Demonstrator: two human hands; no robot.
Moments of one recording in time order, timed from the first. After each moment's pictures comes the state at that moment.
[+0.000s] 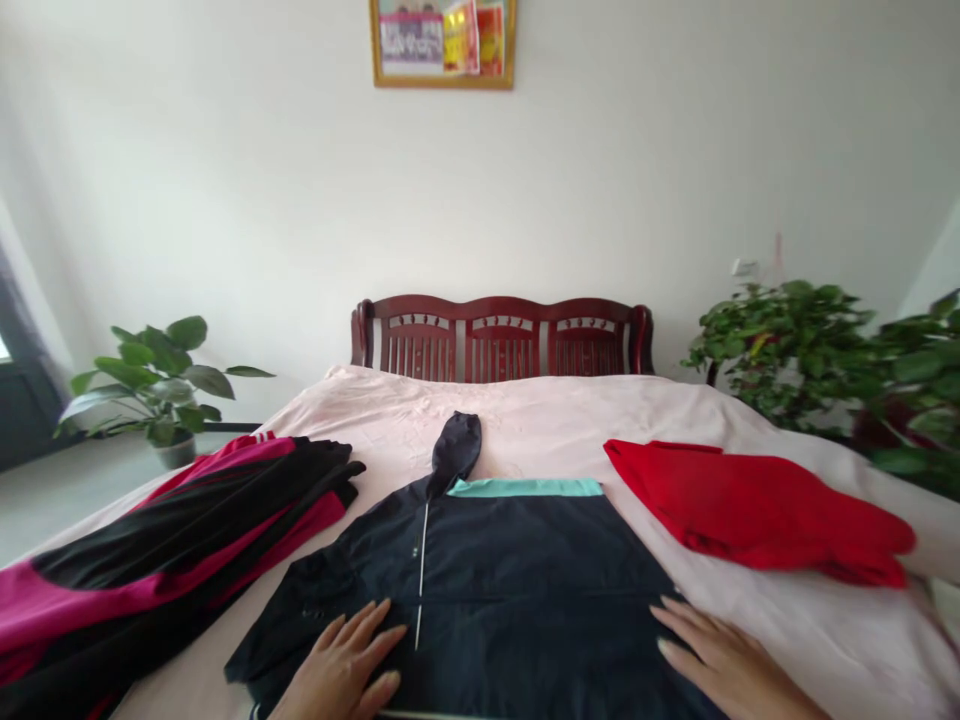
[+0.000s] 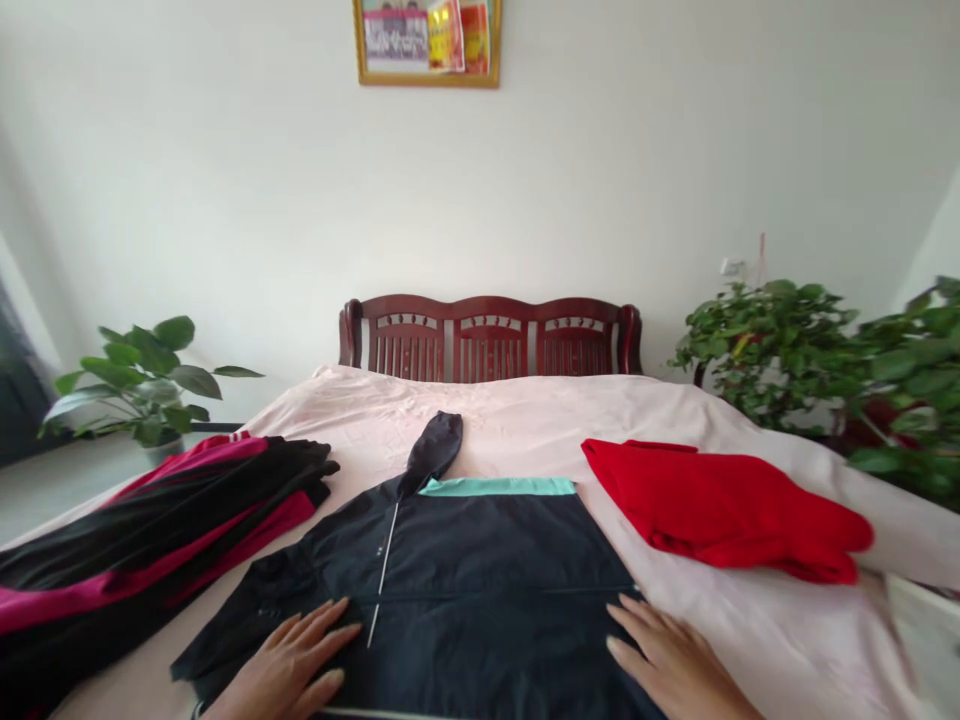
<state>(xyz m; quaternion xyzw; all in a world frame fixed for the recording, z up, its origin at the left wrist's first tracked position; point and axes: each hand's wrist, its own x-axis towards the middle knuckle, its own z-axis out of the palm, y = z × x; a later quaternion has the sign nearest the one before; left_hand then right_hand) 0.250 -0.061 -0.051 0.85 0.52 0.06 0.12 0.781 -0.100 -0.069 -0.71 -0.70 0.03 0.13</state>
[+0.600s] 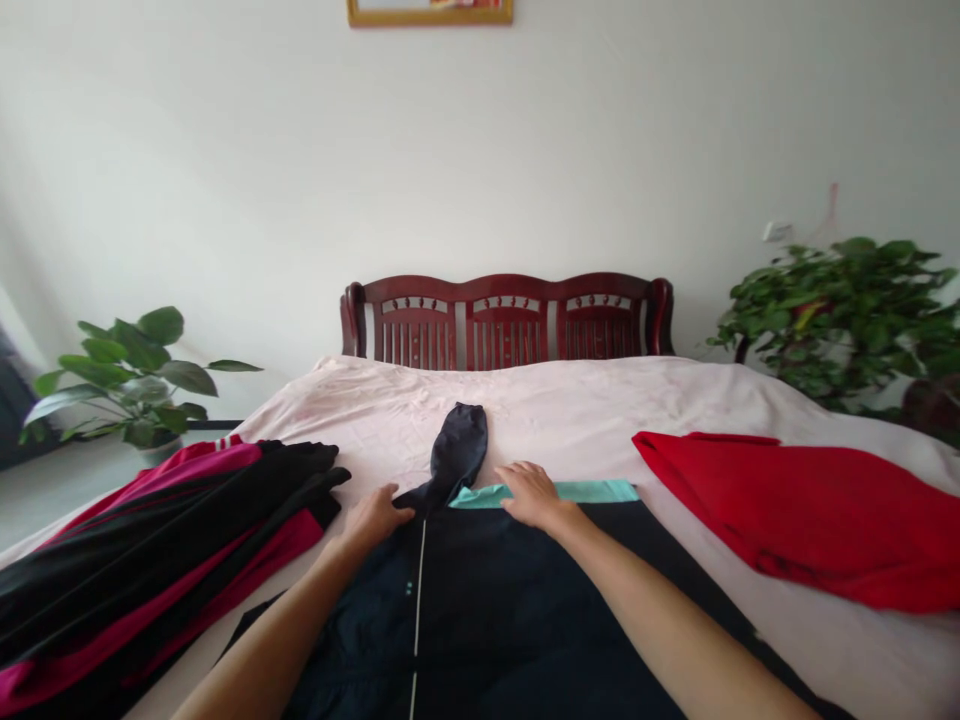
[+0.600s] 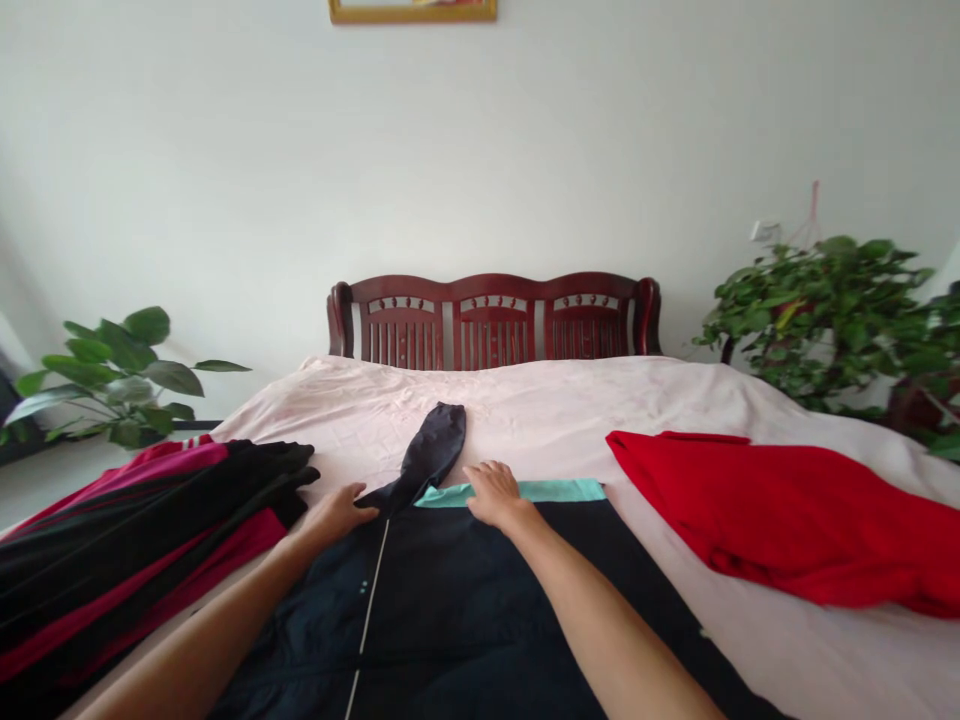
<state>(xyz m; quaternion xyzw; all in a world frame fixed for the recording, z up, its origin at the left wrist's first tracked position) 0.285 0.171 -0.035 0.70 0.69 0.14 0.12 0.582 0.160 -0.018 -0.59 -0.80 0.02 0.12</state>
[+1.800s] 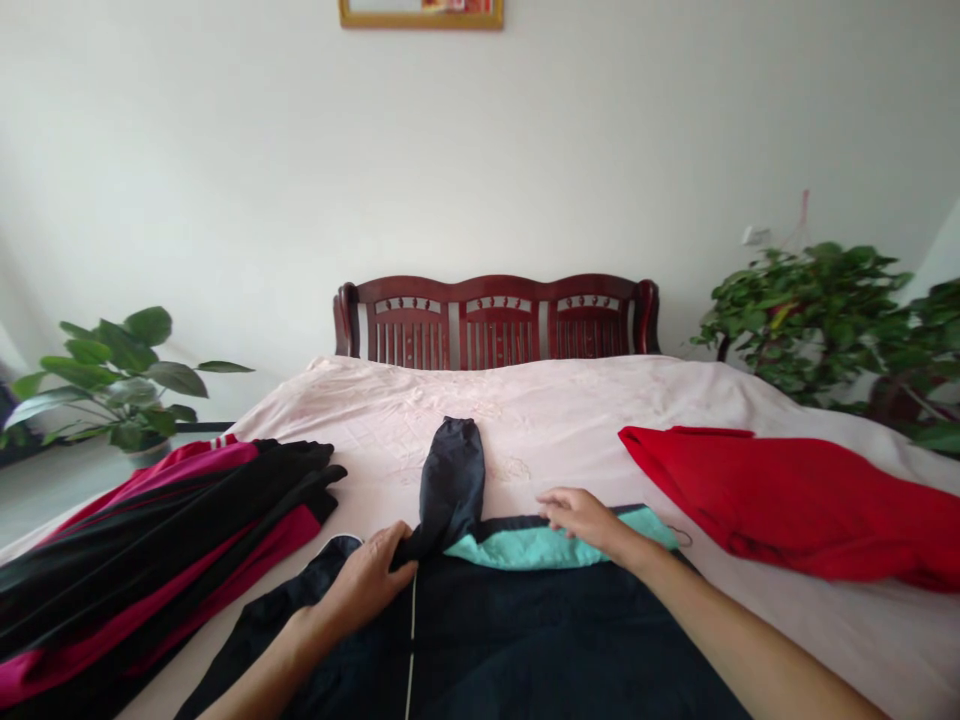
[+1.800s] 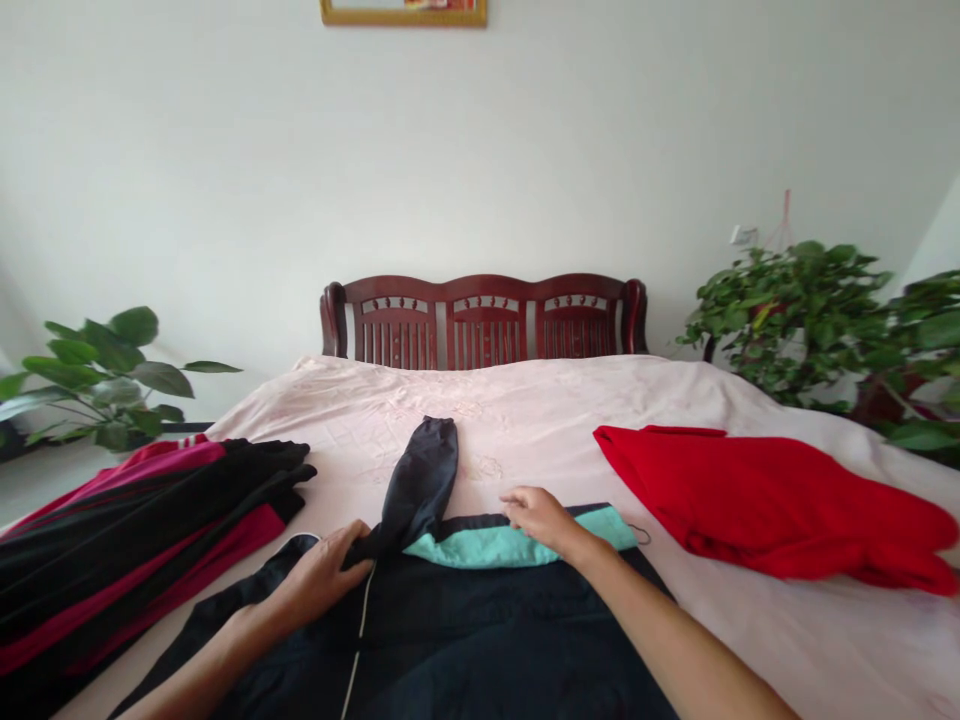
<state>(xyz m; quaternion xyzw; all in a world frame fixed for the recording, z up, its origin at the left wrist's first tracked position) 0.287 0.078 -0.047 0.82 0.51 0.21 0.15 0.653 0.085 -0.012 -0.58 -0.63 0.38 0.34</state>
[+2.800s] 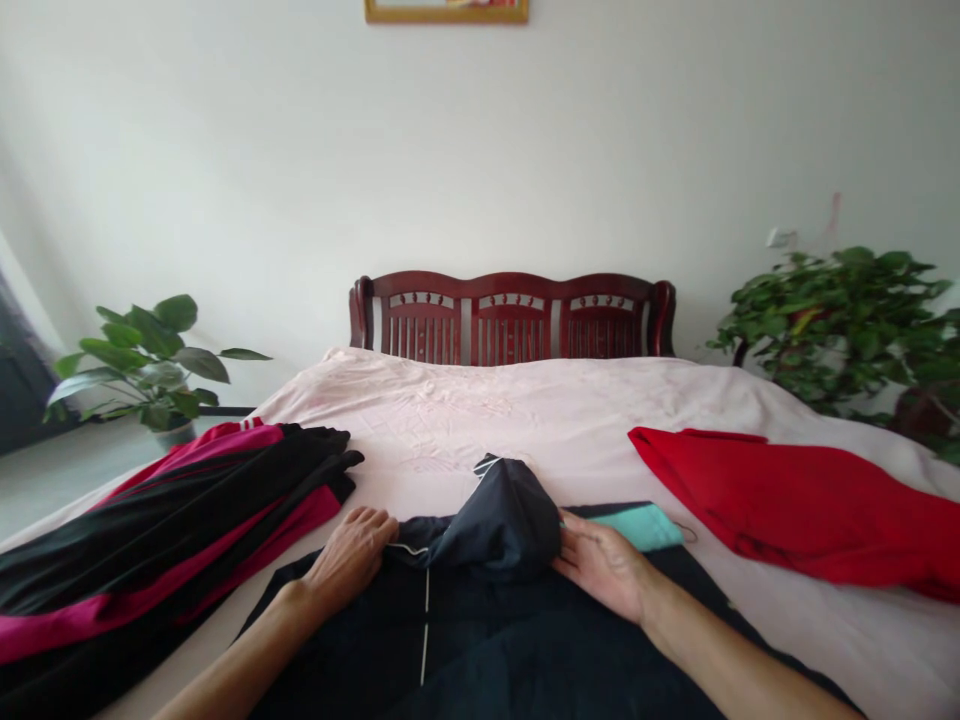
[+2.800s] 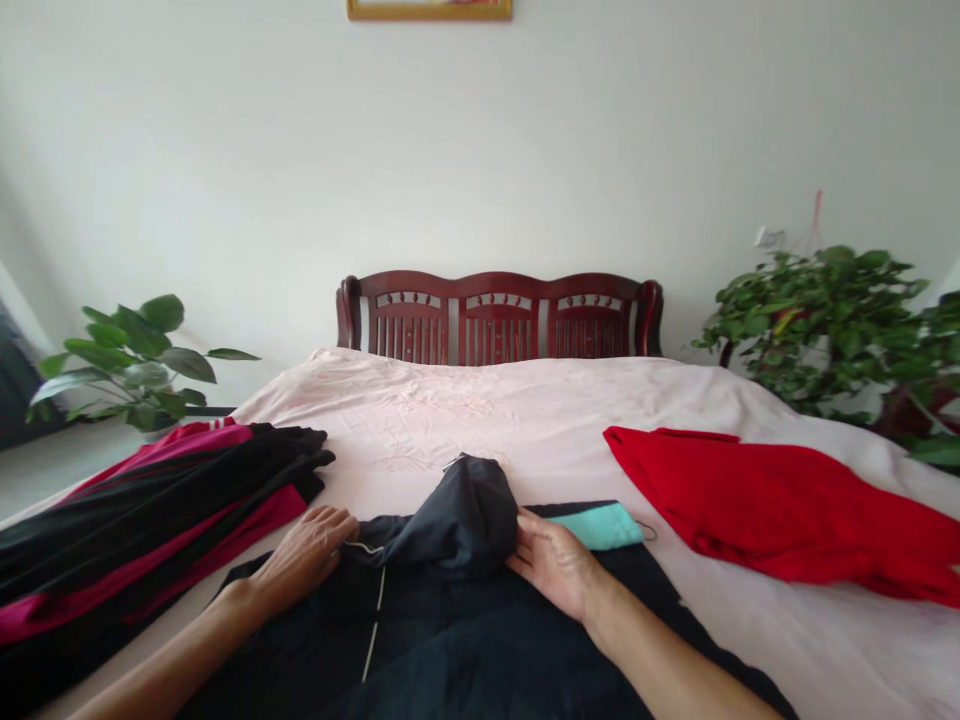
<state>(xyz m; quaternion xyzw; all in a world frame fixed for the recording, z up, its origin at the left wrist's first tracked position) 0.248 0.065 -0.024 0.89 0.45 0.09 -0.03 0.624 0.026 -0.028 -0.38 -0.29 0.74 0.48</state>
